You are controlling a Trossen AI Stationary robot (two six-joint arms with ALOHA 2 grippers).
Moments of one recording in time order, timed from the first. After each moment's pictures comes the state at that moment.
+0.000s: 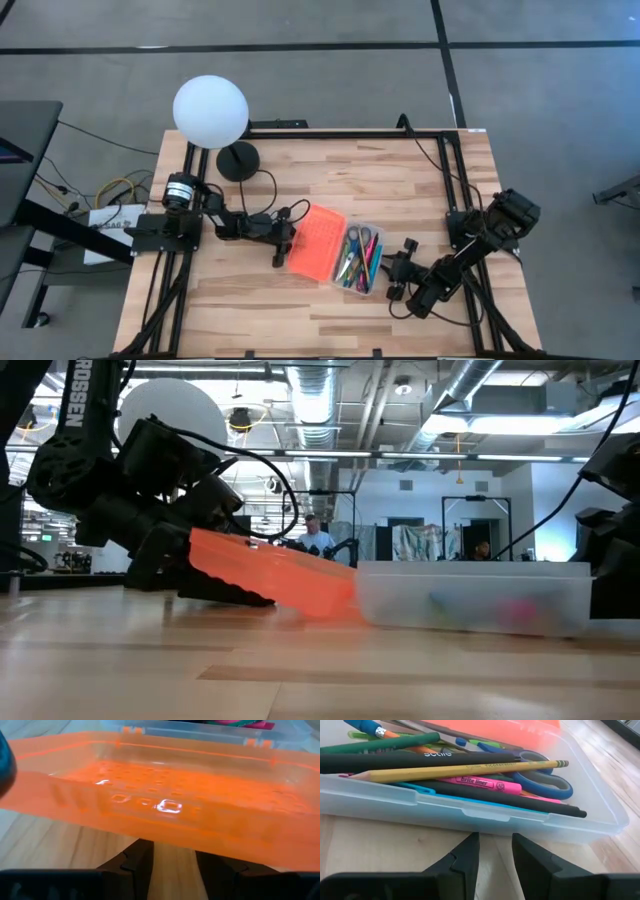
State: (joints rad) left arm -0.08 1.98 0.38 1.17 0.03 0.01; right arm 0.84 1.83 0.54 -0.04 0.95 0.85
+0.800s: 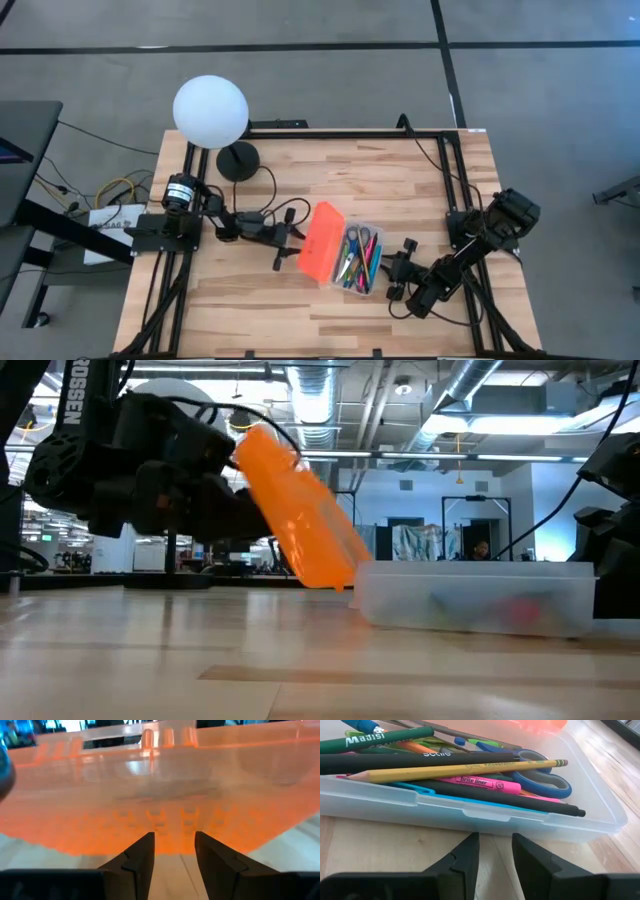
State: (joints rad) left arm -0.10 1.98 0.39 1.49 0.12 0.12; right arm 0.83 1.83 0.54 -0.04 0.94 0.84
